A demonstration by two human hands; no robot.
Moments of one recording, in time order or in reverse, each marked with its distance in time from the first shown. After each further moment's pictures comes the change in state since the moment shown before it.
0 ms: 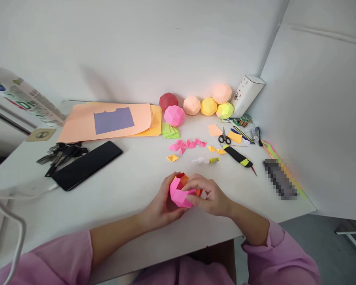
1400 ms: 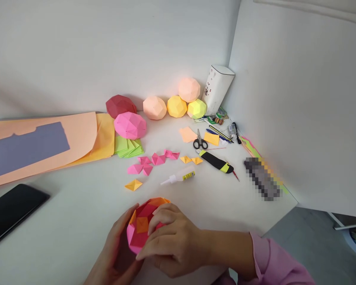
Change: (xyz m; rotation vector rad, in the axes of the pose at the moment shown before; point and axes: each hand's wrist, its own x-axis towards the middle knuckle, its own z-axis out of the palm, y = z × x) left_hand -0.012 -0.003 -0.004 0.235 0.207 -0.291; right_hand 0.000 0.029 0.015 -0.433 0.085 -0.343
